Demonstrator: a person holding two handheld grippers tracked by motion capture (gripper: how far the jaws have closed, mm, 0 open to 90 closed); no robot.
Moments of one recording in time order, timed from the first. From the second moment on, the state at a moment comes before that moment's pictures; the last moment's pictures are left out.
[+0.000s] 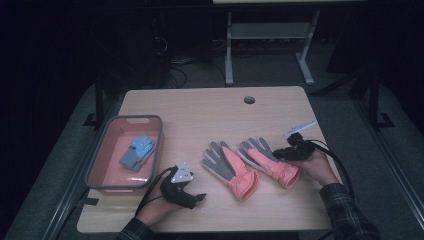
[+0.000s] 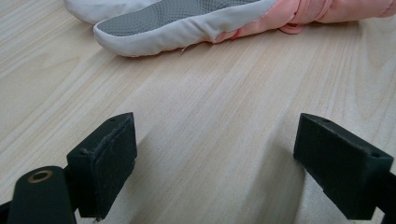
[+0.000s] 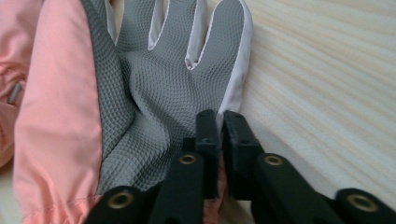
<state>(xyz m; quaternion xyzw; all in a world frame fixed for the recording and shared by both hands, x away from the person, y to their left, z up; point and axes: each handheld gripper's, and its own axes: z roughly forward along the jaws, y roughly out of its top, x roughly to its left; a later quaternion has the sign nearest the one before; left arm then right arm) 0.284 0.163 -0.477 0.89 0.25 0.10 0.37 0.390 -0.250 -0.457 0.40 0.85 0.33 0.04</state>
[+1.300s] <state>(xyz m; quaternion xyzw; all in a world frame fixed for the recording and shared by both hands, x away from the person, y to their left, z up) 0.284 0.162 -0.477 0.89 0.25 0.10 0.38 0.337 -0.174 -0.390 0.29 0.87 0.39 0.12</state>
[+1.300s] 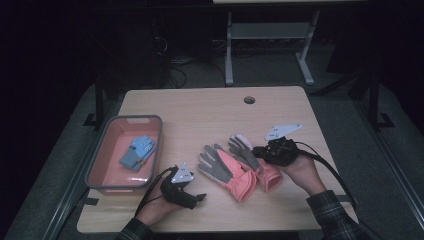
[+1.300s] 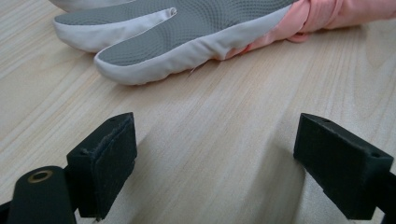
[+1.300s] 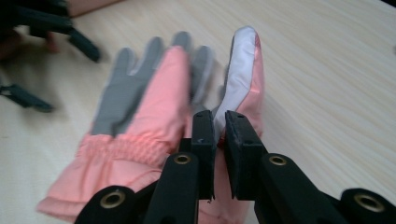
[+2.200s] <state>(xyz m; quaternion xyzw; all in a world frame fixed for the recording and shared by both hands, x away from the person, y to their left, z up) 0.284 0.162 -0.477 0.89 0.25 0.10 0.38 0.334 -0.161 -0.382 0.26 0.86 0.44 0.07</state>
